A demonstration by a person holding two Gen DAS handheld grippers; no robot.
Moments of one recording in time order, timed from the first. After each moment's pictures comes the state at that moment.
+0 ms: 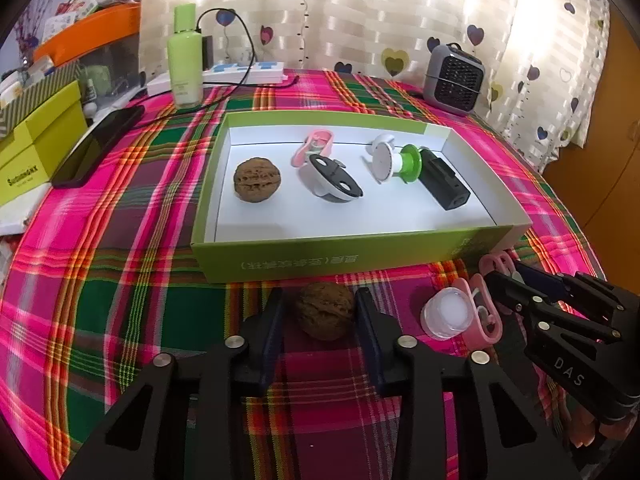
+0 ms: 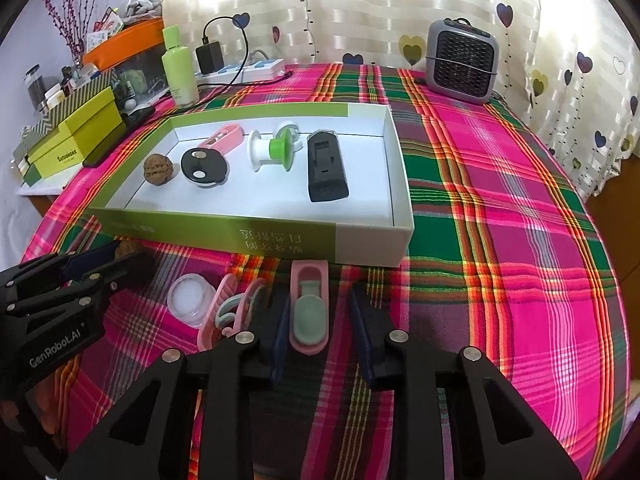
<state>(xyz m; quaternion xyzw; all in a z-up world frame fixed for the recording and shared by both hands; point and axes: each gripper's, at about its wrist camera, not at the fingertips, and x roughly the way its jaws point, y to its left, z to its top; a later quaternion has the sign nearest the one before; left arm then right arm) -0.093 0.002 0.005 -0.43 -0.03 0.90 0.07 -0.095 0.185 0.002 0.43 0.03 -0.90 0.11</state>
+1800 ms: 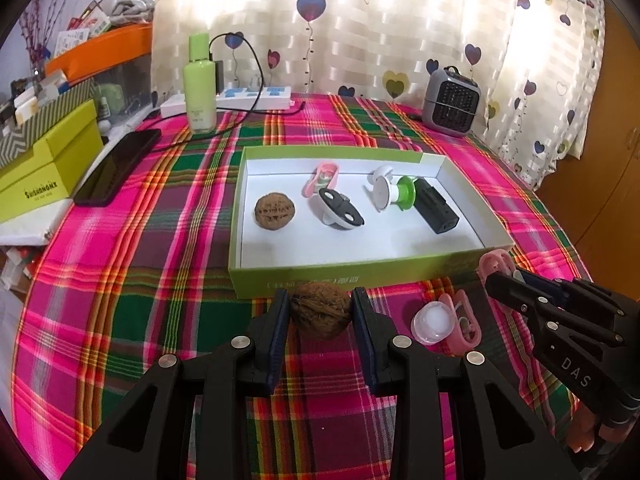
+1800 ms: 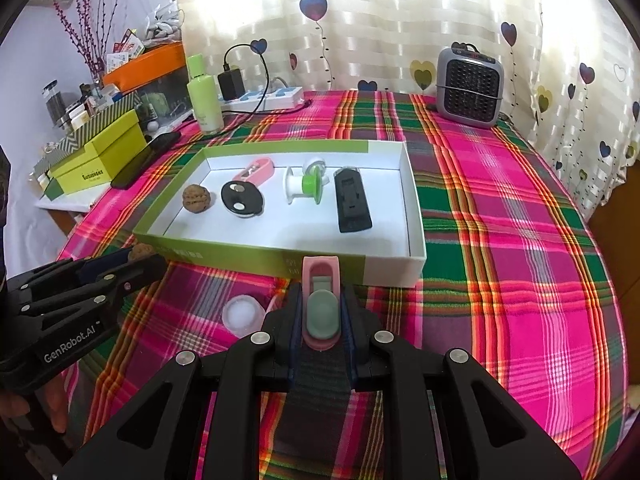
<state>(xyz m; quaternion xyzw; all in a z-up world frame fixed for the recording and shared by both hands) -0.080 -0.007 0.035 -0.40 -0.03 0.91 0.07 -0.081 0.174 0.031 0.40 0.01 -0.91 0.14</state>
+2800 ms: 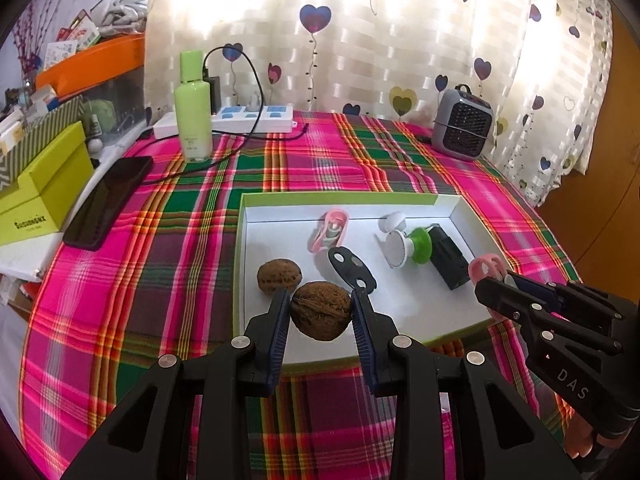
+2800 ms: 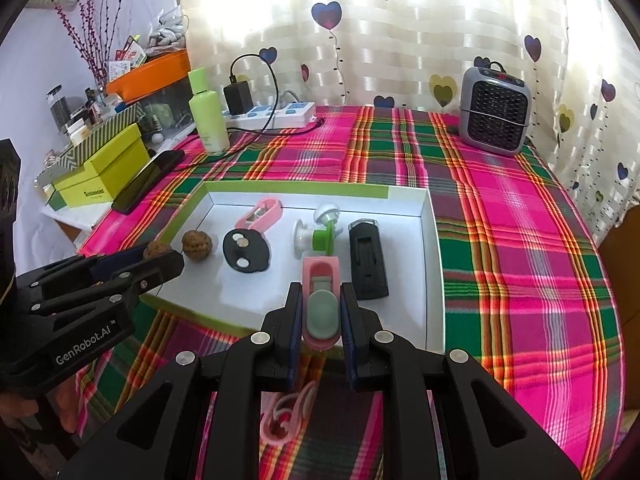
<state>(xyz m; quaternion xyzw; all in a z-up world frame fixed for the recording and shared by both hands) -0.129 -0.013 0.048 -0.39 -0.03 0.92 0.07 -0.128 0.162 0.045 0.40 0.01 -0.90 0.16</state>
